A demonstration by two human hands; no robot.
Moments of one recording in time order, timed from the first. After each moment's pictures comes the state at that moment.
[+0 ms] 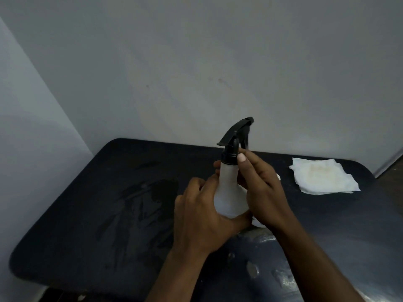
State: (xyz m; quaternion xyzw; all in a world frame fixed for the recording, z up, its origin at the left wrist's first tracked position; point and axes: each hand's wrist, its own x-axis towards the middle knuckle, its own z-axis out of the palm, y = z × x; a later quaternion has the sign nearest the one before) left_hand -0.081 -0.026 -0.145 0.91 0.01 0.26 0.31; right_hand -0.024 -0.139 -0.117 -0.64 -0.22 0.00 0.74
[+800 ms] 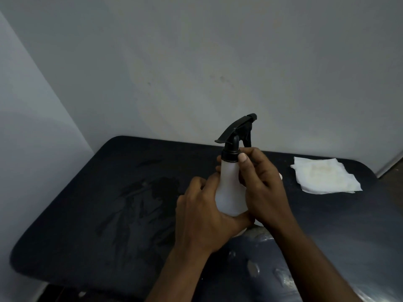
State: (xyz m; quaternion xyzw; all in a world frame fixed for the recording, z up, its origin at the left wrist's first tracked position) left_hand -0.081 -0.027 -0.150 0.91 0.02 0.22 0.34; right_hand -0.024 -0.138 -0.126 -0.67 -0.20 -0.03 0.71
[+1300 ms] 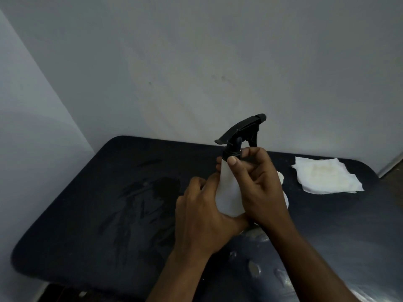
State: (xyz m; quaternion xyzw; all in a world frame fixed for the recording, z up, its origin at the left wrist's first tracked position) left_hand -0.083 -0.025 -0.149 0.92 0.03 0.23 0.32; right_hand -0.030 -0.129 -0.124 -0.64 -0.18 -0.04 0.74
